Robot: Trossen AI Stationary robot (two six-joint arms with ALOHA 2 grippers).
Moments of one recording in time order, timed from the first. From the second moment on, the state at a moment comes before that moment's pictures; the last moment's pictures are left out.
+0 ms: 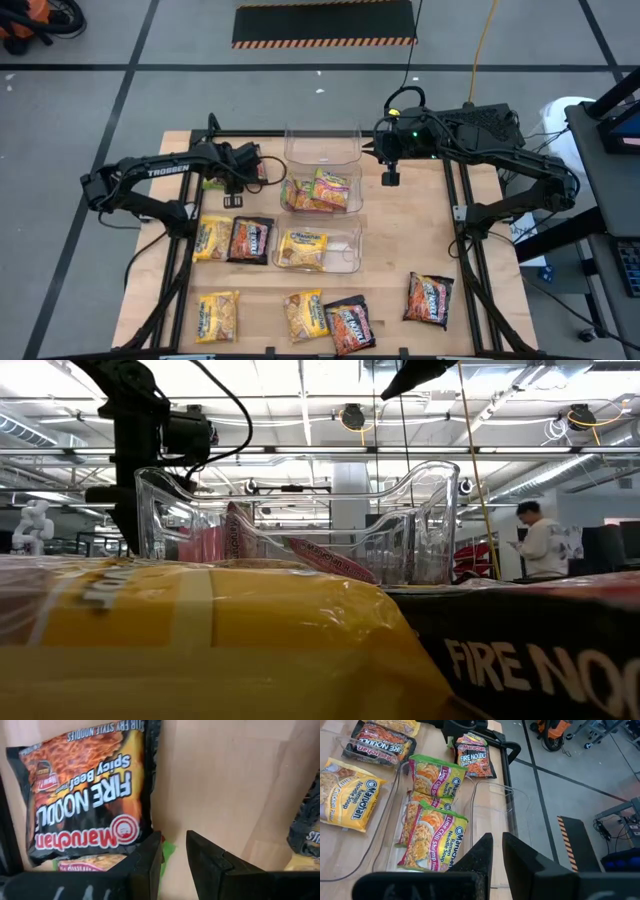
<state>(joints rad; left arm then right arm) 0.54 1.30 0.81 -0.94 -0.14 0.45 -0.30 1.27 1.38 -0.73 0.06 -0.49</state>
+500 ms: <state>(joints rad) 0.54 1.30 0.72 -0.91 -0.24 0.44 -0.29 1.27 1.38 -0.73 0.06 -0.49</state>
